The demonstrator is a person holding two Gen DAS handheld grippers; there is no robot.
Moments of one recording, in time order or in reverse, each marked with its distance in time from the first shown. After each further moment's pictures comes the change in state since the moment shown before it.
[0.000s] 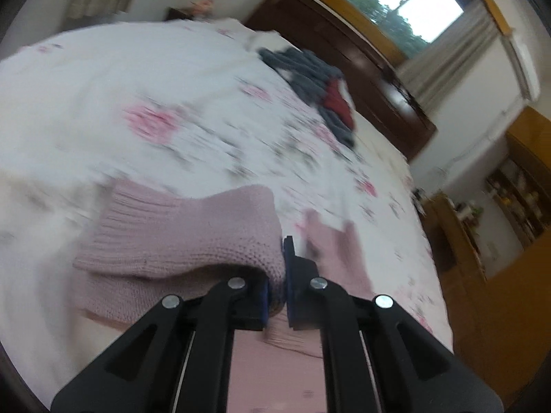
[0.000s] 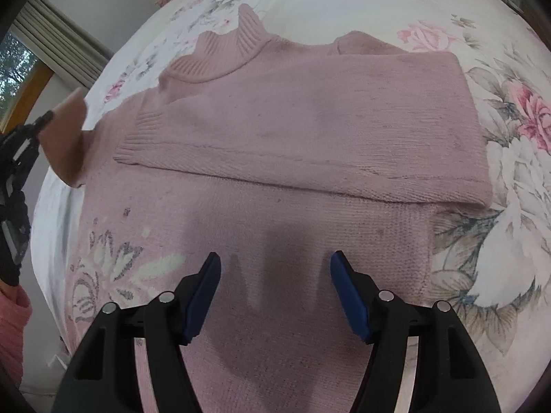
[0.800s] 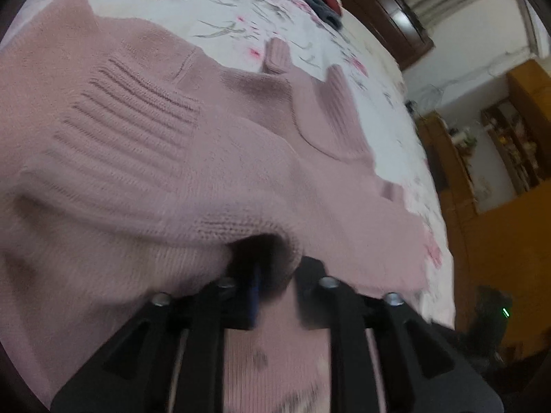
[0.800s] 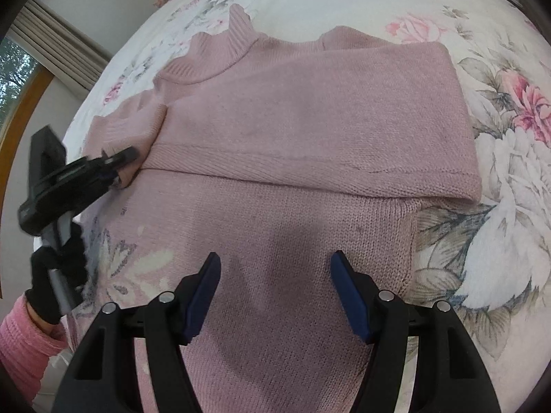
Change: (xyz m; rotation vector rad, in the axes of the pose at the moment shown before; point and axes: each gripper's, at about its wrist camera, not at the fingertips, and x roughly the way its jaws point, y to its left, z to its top) left arm 0.122 -0.024 -0.124 0.017 0.394 -0.067; right arm -0.001 -0.012 0.000 0.007 0.017 0.009
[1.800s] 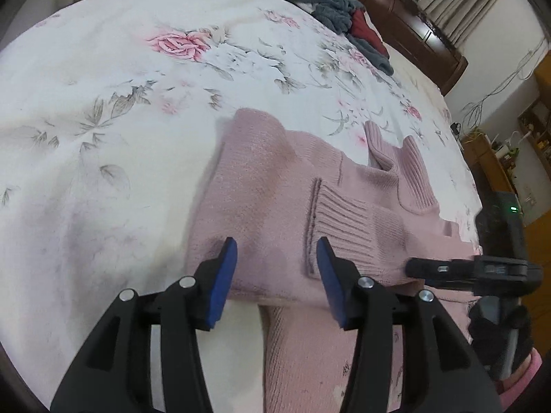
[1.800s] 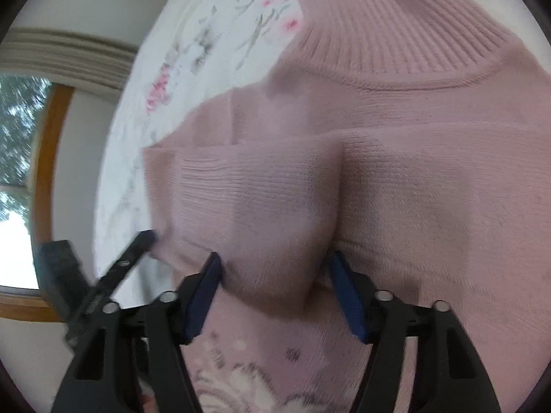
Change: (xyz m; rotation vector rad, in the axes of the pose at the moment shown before) left arm -0.107 0.077 0.039 0.038 -0.149 0.273; right arm 0.121 0.165 0.126 0.066 0.196 0.255
